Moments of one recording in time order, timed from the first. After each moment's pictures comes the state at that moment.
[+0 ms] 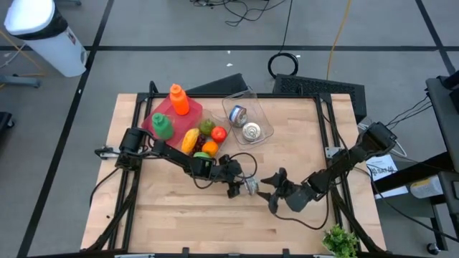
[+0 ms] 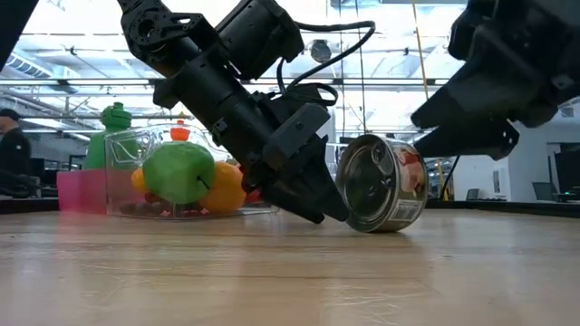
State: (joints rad) left arm -0.18 2.03 1.07 0.19 -0.19 -0.41; right arm 0.64 1.57 0.56 0.39 0.73 0.84
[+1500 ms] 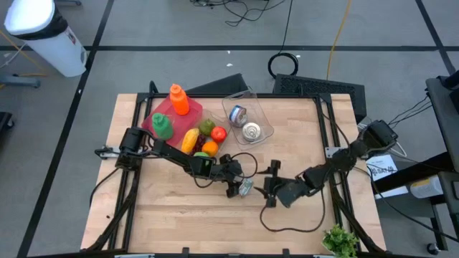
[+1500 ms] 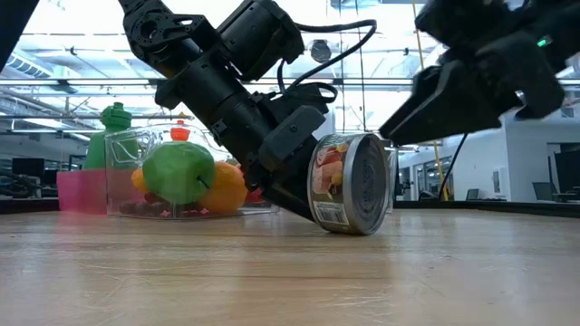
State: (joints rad) left arm -0.18 2.03 1.07 0.19 -0.16 -0.34; right arm 0.53 1.54 0.67 0.18 0.67 0.23
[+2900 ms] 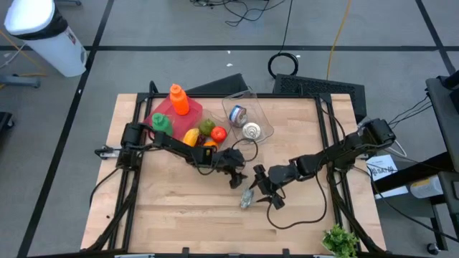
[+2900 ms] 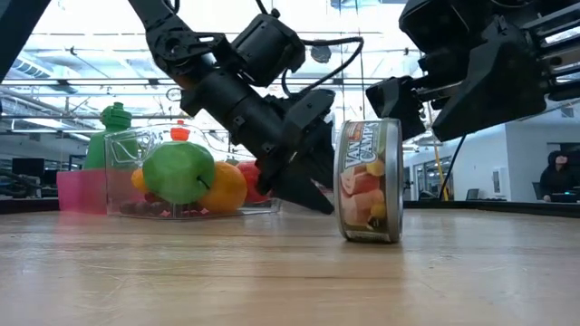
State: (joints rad) left arm -0.06 2.01 1.07 0.26 0.02 -0.41; right arm 0.31 1.54 0.66 0.27 -0.13 -0.13
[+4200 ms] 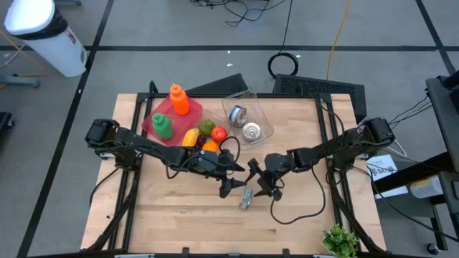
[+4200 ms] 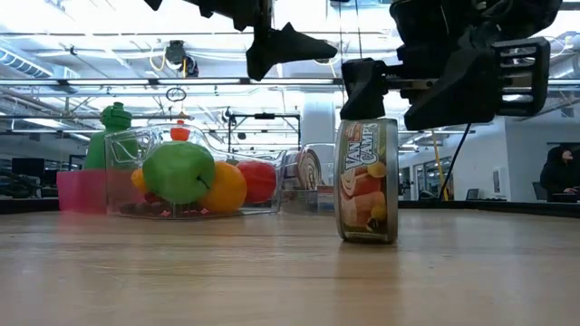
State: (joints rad) left arm -0.21 1.65 1.07 0.21 -0.05 -0.45; right arm 0.19 1.54 0.69 0.31 -0.29 -0.47
